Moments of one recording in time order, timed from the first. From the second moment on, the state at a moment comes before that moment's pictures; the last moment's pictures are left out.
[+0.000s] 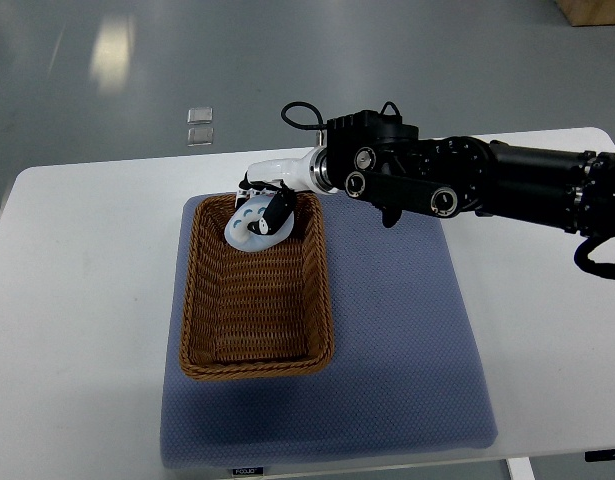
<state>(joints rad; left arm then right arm) -0.02 0.00 -0.15 -0.23 0.07 -0.06 0.02 1.41 0.00 -0.17 0.84 -0.70 0.20 -0.16</state>
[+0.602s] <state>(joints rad) -0.02 0.00 -0.15 -0.23 0.07 -0.06 0.02 1.30 0.00 -0.17 0.84 -0.72 0.16 -0.13</state>
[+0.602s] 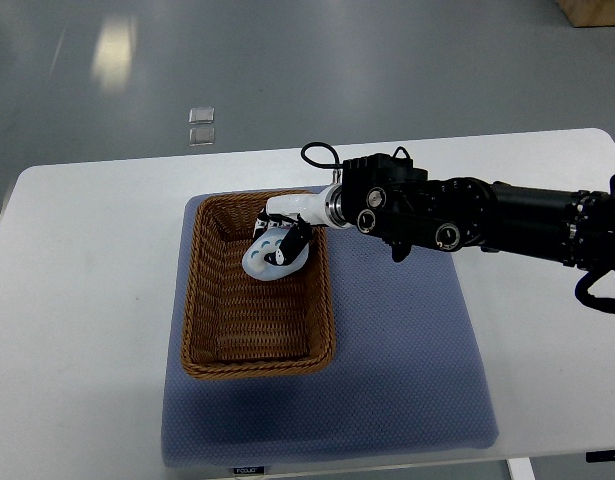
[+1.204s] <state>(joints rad) -0.02 0.00 -0.15 -0.22 0.07 -0.06 0.02 1.37 0.00 0.01 0.84 -0.68 0.18 -0.12</state>
